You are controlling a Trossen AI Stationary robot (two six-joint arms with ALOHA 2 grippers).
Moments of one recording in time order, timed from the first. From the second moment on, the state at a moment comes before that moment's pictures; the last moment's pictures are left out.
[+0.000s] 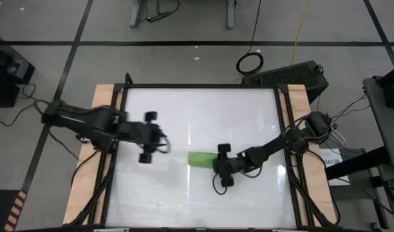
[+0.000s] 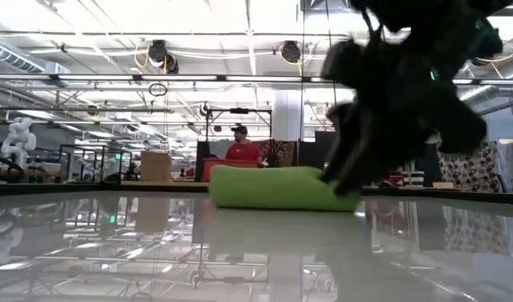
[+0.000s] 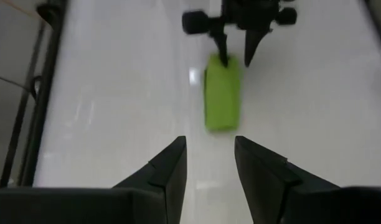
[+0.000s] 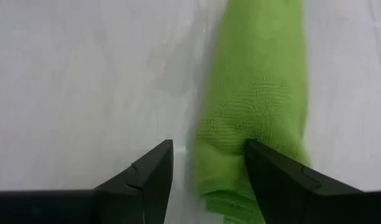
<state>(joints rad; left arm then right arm) -0.27 1.26 1.39 -1.01 -0.24 -0.05 0.37 1.75 0.87 -0.07 0.30 0.14</state>
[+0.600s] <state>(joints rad) -0.61 0.90 0.84 -0.67 -0.50 -0.30 0.36 1.26 0.87 -0.24 0.18 0.04</state>
